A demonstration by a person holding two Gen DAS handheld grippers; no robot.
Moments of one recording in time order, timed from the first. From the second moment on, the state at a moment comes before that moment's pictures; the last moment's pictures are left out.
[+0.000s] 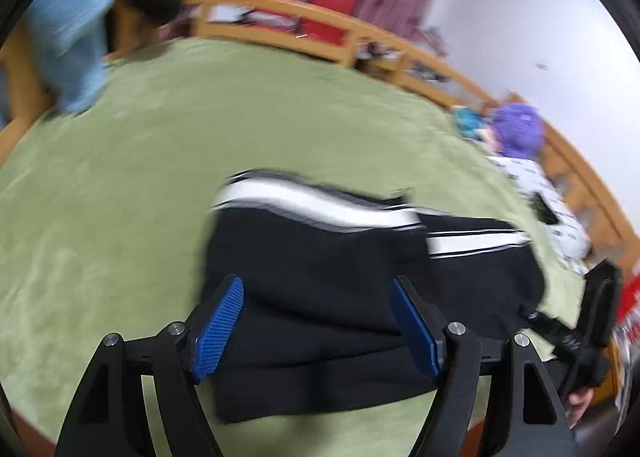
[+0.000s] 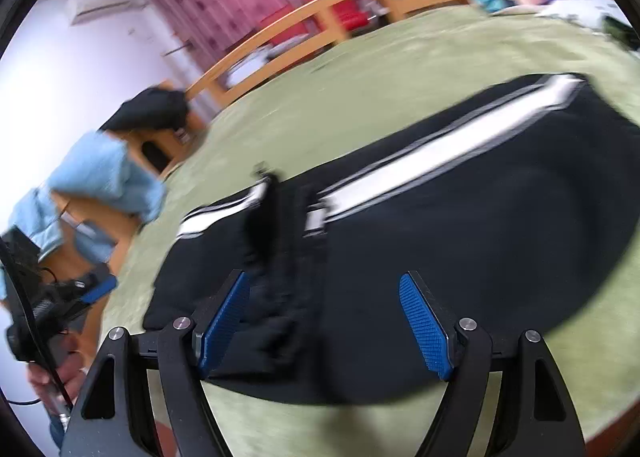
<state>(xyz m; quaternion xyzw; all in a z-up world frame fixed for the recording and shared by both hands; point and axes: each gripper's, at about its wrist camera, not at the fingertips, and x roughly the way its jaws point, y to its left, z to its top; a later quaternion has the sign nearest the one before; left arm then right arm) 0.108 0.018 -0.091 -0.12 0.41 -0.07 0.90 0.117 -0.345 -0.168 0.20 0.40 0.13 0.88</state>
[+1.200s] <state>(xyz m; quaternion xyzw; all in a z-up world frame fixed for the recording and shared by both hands) 0.102 0.056 -0.184 -0.16 0.48 -0.11 0.86 0.141 -0.268 -0.166 0.10 0.42 0.20 0.88</state>
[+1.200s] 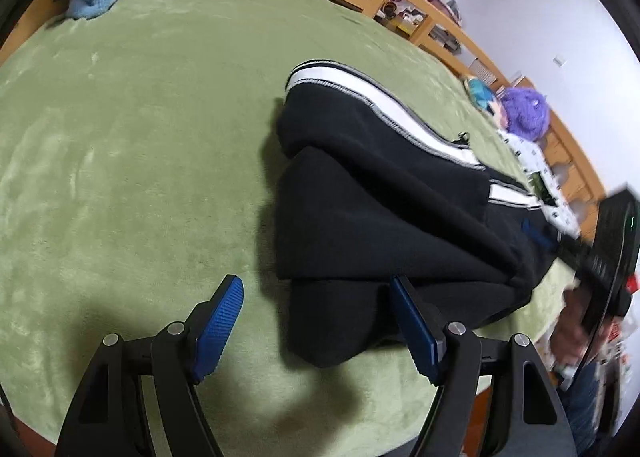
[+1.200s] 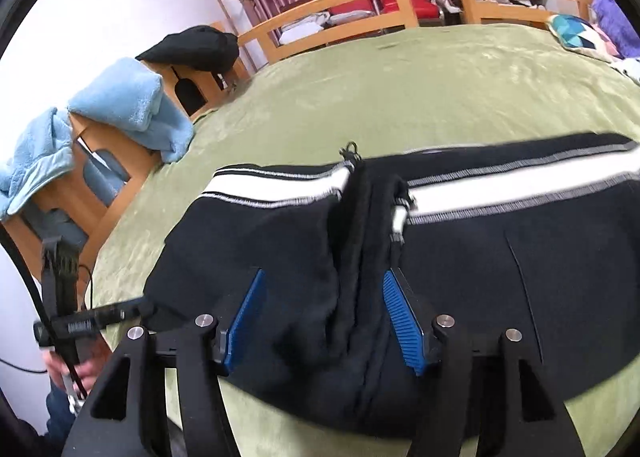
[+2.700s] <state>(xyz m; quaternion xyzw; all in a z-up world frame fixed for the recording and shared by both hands) 0.121 0.056 -0.170 -0.22 0.45 -0.12 0.86 0.162 -0.269 -0.200 0.12 0.46 0.17 0.86</state>
